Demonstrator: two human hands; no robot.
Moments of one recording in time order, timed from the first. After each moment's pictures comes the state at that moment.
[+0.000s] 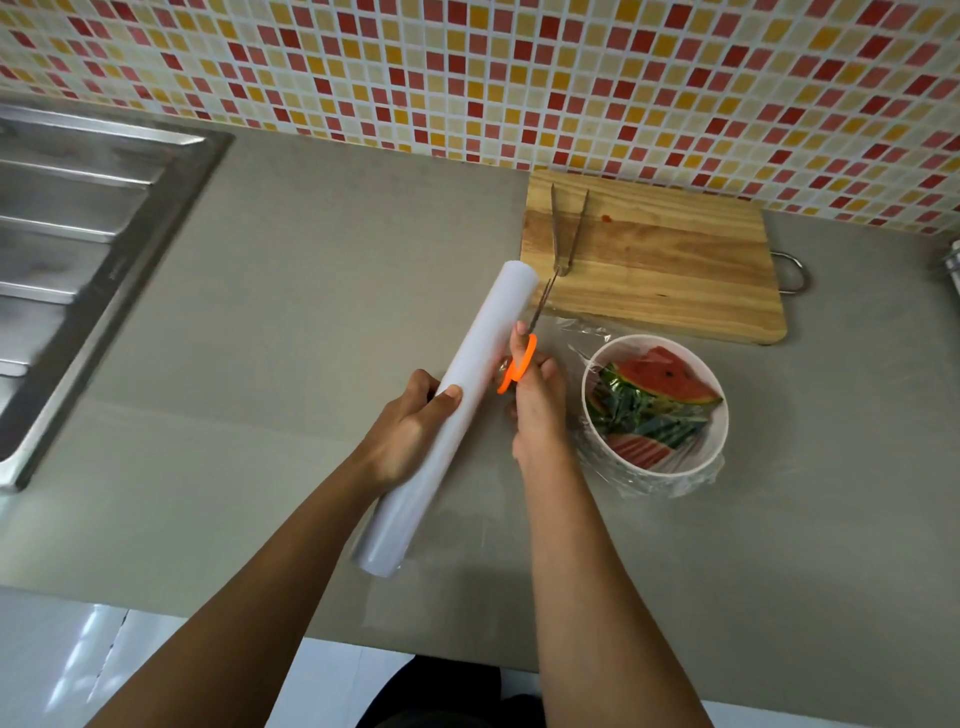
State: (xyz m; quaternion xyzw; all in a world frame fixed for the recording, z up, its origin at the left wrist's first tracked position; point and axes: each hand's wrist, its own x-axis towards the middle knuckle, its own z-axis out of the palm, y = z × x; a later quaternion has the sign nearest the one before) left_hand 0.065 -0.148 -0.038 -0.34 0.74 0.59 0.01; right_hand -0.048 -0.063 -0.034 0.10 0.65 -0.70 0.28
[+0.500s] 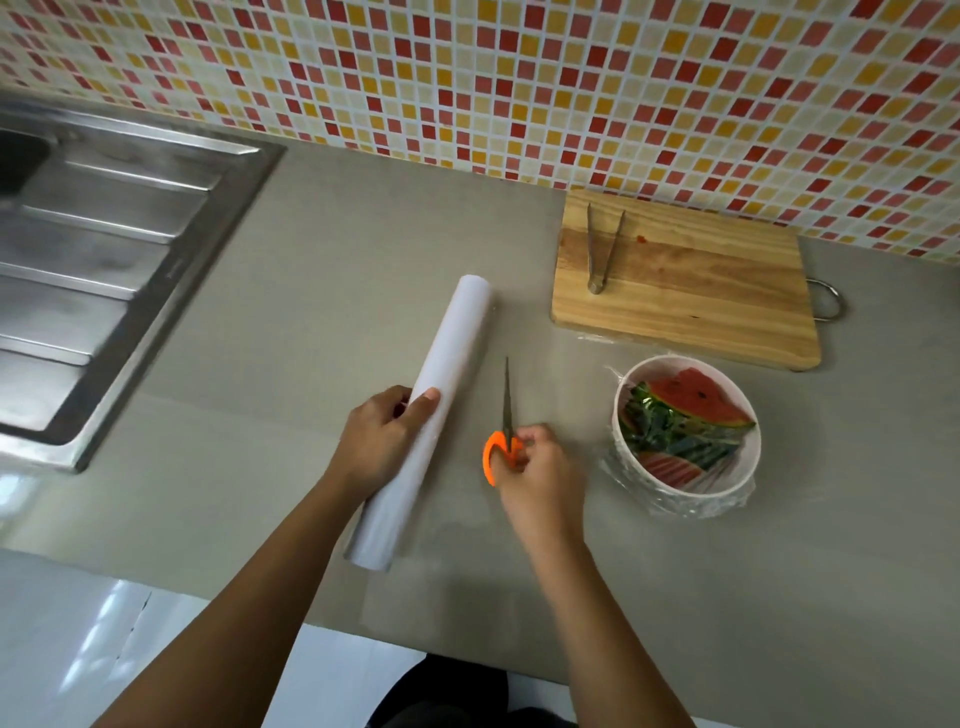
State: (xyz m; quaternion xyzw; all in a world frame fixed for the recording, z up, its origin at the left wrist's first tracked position) left_hand 0.100 -0.180 -0.044 -0.42 0.77 0.47 -0.06; right_hand 0.014 -0.032 -0.040 -0.13 0.91 -0.34 0.21
